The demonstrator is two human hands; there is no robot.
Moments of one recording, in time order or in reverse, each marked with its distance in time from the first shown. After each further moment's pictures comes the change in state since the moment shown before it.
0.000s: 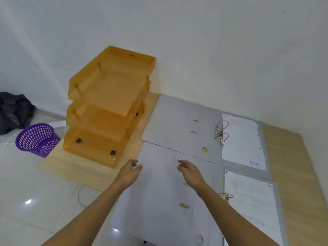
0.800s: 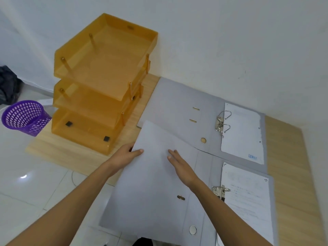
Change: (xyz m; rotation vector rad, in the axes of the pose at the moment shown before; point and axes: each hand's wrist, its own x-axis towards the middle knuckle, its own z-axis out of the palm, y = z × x) left_hand 0.008 0.027 -0.020 -0.178 -0.237 0.034; right_hand -0.005 -0.011 0.012 -0.090 -0.190 -0.020
